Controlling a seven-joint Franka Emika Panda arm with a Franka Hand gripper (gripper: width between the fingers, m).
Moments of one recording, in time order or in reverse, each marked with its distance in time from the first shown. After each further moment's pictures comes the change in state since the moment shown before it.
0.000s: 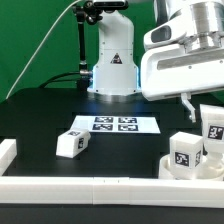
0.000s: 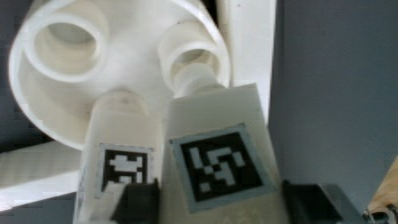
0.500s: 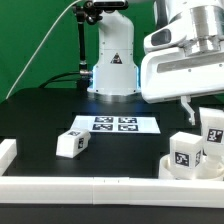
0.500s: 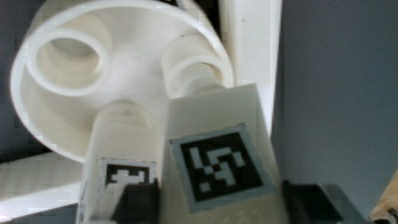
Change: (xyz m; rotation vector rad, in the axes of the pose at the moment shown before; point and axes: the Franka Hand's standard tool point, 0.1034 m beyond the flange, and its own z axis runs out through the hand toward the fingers) arm -0.006 0.001 0.005 -0.004 -0.010 -0.004
